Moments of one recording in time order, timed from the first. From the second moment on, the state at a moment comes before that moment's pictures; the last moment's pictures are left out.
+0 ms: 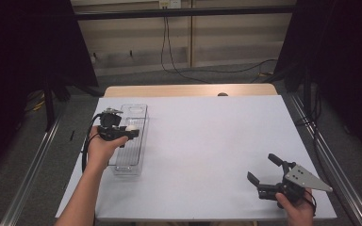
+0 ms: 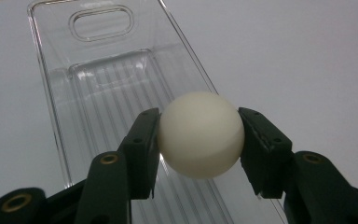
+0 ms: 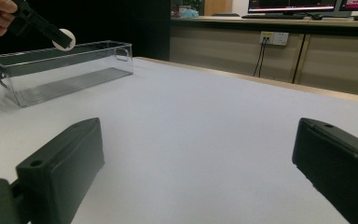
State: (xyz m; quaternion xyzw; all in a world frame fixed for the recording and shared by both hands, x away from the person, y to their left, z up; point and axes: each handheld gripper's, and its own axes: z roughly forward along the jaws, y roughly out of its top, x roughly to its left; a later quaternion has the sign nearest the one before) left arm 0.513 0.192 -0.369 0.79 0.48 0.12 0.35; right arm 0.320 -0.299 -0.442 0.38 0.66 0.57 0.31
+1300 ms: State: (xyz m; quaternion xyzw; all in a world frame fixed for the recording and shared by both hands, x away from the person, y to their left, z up) left arm 0.512 0.197 -0.383 0.79 0.49 0.13 0.34; right arm 0.320 -0.299 -0.441 0.38 0.66 0.57 0.31
